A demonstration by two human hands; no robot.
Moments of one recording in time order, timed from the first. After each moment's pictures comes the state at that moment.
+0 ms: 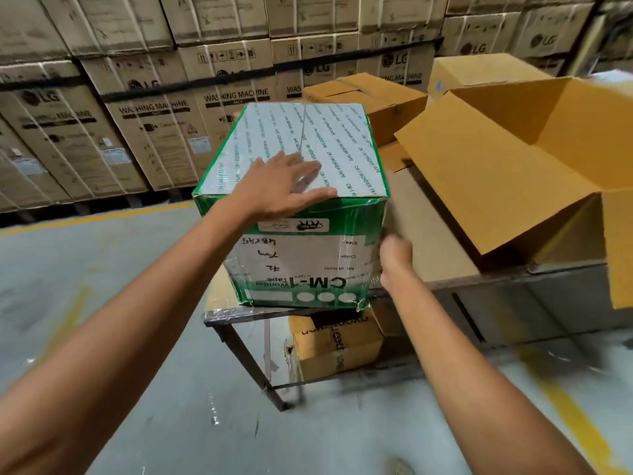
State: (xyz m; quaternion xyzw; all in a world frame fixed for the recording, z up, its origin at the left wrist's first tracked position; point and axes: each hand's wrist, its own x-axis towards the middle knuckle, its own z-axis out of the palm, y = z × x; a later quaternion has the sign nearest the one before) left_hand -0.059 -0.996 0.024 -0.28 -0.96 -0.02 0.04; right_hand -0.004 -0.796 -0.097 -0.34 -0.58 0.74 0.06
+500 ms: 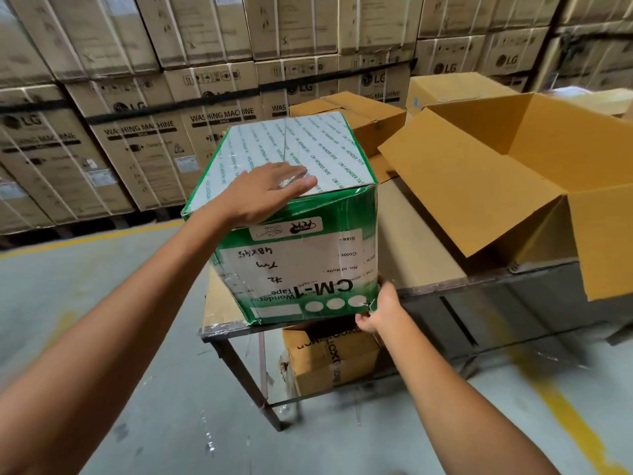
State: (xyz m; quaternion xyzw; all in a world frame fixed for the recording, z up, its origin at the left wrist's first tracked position) left_hand -0.045 -1.015 0.046 -0.29 -0.94 -0.17 0.02; right_hand 0.031 -0.804 -0.149 -0.45 -0.37 0.80 -0.09
